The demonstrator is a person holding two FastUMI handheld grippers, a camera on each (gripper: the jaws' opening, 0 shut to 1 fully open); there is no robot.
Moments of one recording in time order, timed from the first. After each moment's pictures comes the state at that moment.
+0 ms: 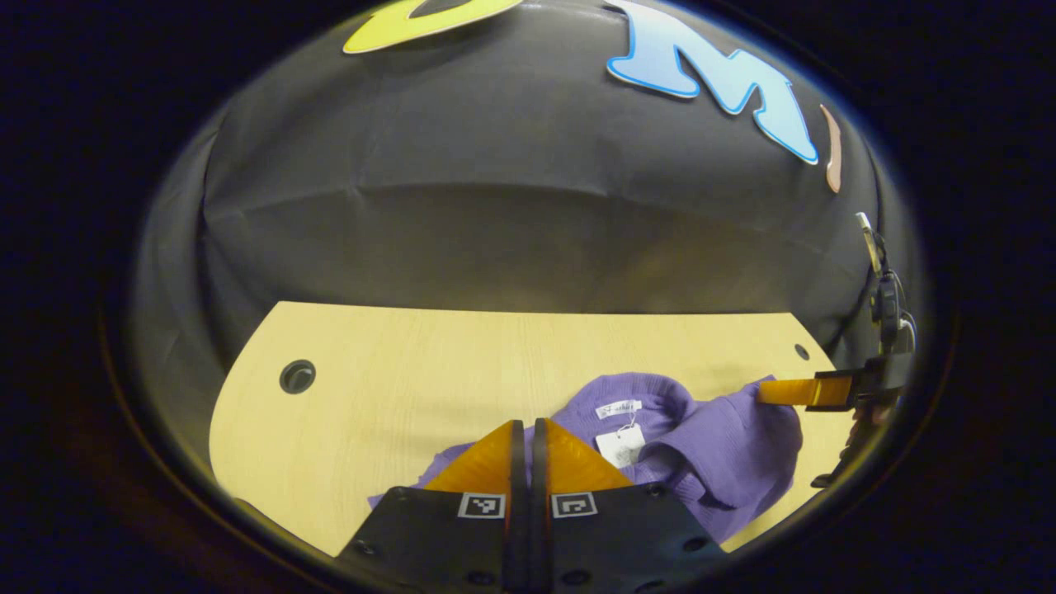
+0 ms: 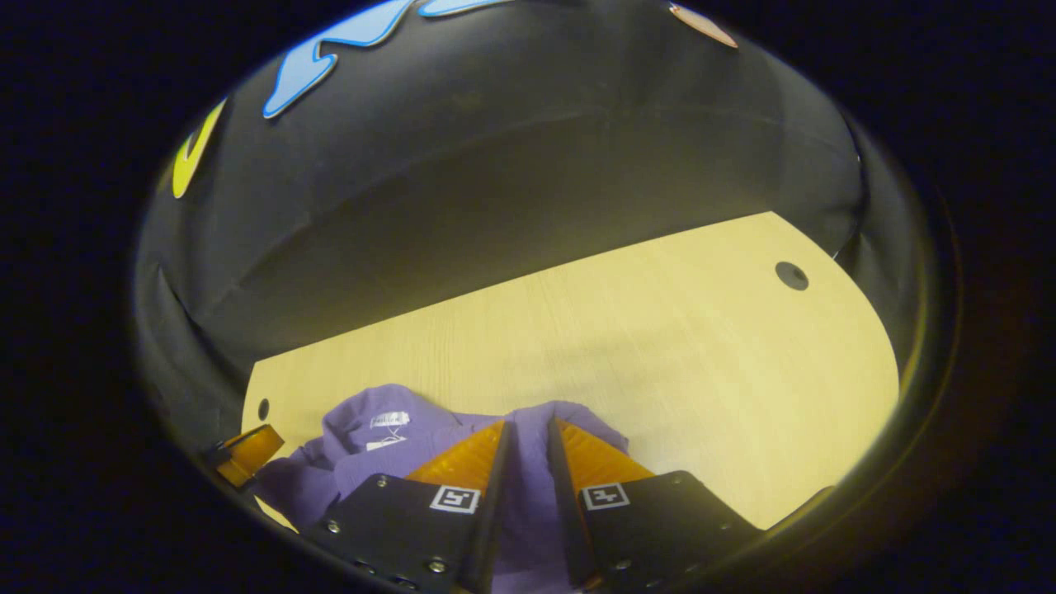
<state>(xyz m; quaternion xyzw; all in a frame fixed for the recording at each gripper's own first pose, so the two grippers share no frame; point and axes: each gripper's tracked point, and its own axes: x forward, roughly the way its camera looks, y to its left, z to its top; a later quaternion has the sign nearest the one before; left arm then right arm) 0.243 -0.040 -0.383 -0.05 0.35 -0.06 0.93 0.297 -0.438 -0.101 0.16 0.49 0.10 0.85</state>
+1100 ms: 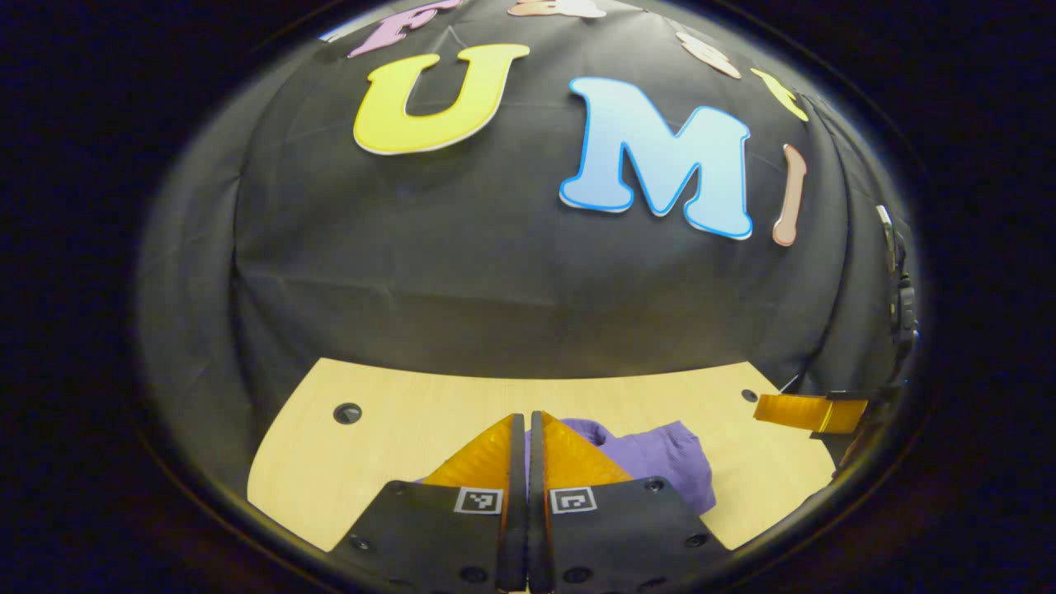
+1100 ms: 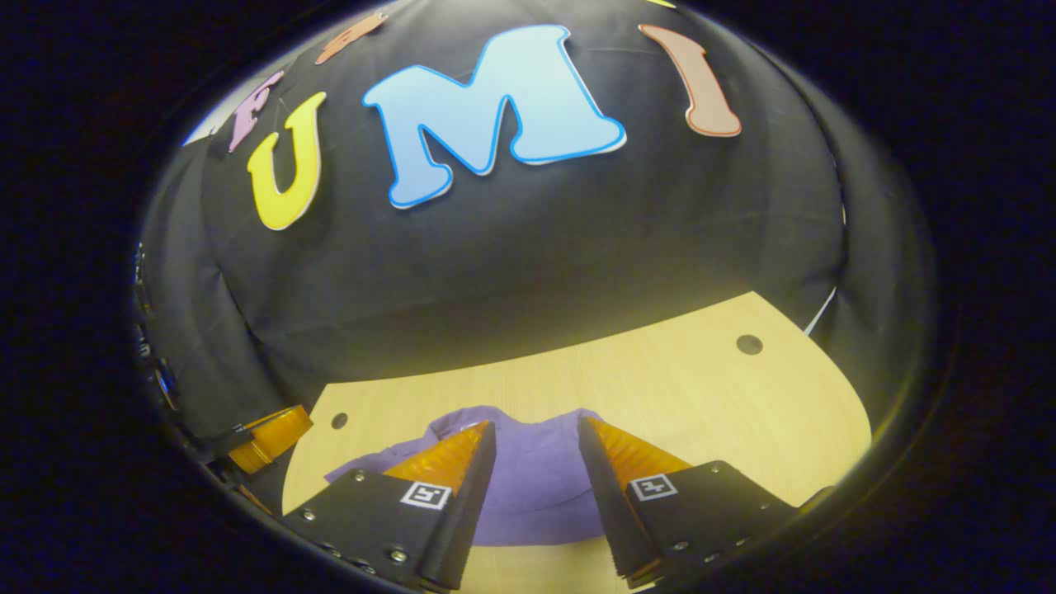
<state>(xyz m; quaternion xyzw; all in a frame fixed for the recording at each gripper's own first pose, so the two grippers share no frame) 0.157 -0.072 -0.208 -0.04 0.23 -0.07 0.97 0.230 -0.473 0.083 0.17 0.36 0.14 0.91</state>
